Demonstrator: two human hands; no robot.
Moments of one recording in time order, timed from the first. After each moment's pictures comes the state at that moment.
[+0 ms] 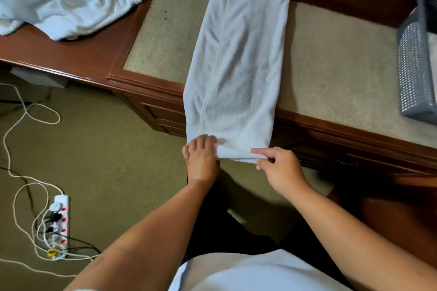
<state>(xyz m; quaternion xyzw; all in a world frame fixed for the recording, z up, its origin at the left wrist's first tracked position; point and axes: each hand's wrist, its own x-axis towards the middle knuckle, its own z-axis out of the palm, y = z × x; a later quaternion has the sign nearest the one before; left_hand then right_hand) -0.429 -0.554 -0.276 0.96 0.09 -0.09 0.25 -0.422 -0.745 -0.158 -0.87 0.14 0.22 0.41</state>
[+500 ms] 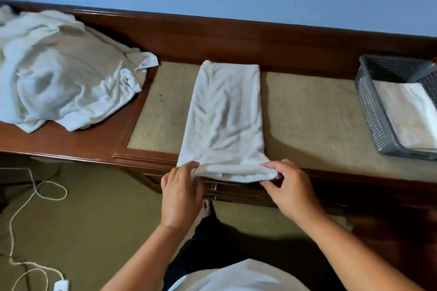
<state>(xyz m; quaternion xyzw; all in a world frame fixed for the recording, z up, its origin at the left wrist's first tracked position) -0.375 -0.512 -0.132 0.94 0.00 0.13 0.32 -0.366 -0.768 -0.085 -0.92 0.00 -0.02 0.39</state>
